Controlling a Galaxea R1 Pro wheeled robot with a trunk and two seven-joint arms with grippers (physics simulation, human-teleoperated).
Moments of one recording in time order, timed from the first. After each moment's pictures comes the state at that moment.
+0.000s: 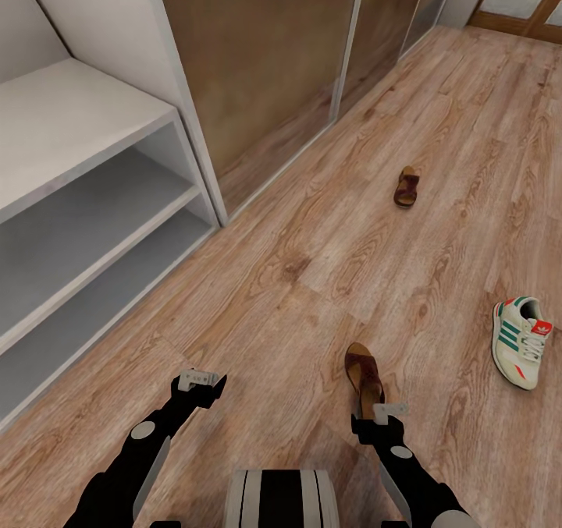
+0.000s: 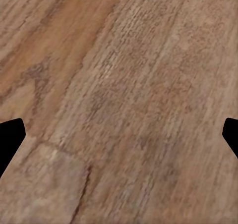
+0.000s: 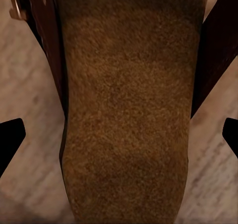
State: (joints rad) left arm -0.39 0.02 -0.02 -0.97 -0.01 0.02 -0.23; right arm -0.51 0.01 0.02 -0.47 0.01 -0.04 -0.11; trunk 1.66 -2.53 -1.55
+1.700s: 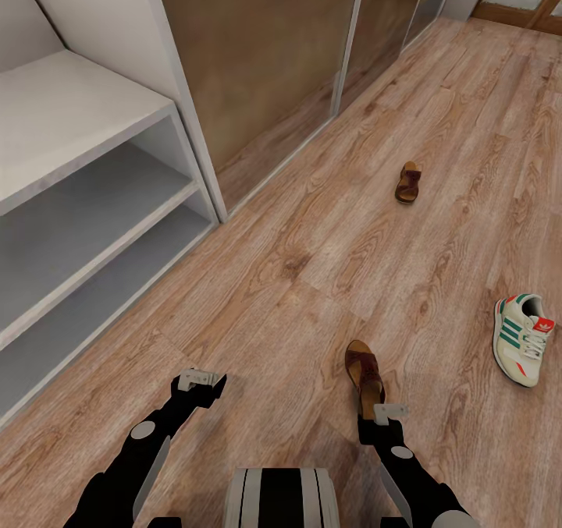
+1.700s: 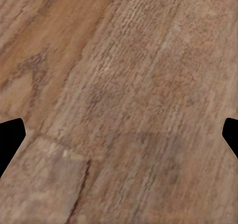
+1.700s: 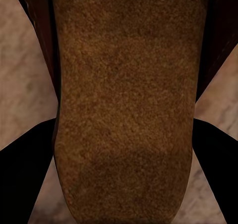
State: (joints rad) left arm -0.39 0.02 -0.02 -0.97 -0.01 0.02 -0.23; right arm -0.51 0.01 0.02 -0.47 0.01 -0.04 -0.11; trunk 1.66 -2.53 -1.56
